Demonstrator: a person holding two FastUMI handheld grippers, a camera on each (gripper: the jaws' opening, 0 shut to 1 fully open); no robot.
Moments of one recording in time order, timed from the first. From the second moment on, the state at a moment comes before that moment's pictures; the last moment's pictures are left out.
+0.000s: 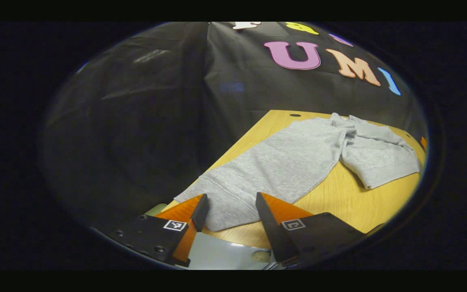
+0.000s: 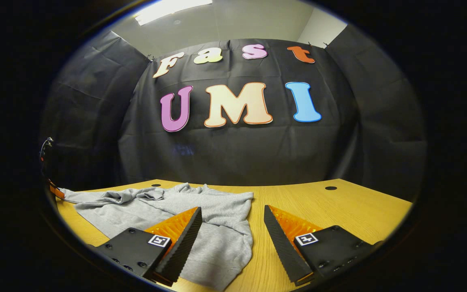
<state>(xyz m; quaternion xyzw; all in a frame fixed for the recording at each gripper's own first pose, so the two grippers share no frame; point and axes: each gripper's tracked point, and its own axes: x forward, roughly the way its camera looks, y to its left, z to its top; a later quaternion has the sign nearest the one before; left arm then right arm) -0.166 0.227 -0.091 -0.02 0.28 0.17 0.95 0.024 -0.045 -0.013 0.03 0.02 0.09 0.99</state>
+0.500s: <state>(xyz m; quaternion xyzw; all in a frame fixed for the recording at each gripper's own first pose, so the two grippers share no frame) -0.159 0.212 -0.092 -0.02 0.30 0.17 0.94 0.023 -0.045 -0.013 0.03 0.02 0.10 0.99</state>
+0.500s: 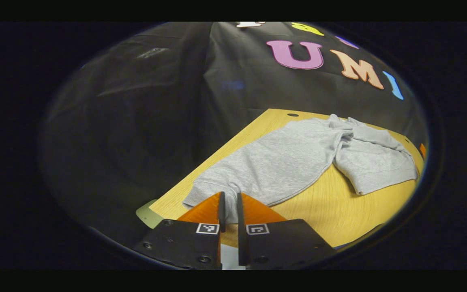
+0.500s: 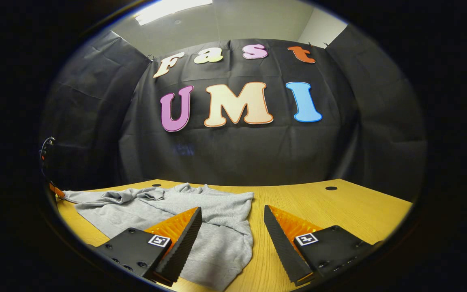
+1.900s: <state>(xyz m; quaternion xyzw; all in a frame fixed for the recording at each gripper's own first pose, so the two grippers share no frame) 0.071 -0.055 0.108 0.07 0.09 -0.13 0.98 0.023 -0.044 -0.013 0.03 0.02 0.09 0.99</state>
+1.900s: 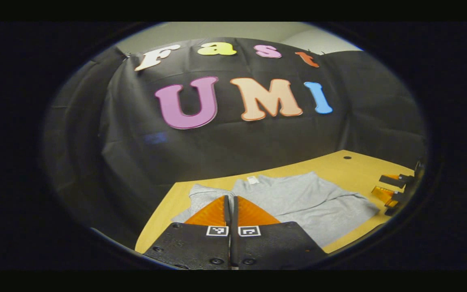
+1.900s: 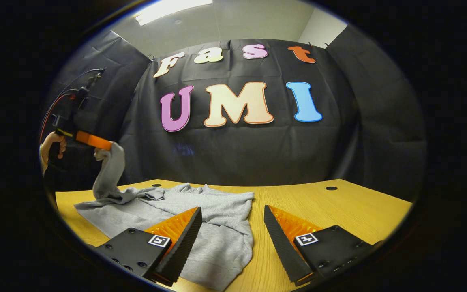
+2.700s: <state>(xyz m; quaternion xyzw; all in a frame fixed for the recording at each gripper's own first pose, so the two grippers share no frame) 0.172 -0.290 0.062 0.06 0.13 -0.28 0.95 0.023 -0.043 -0.012 0.03 0.02 0.09 0.99</state>
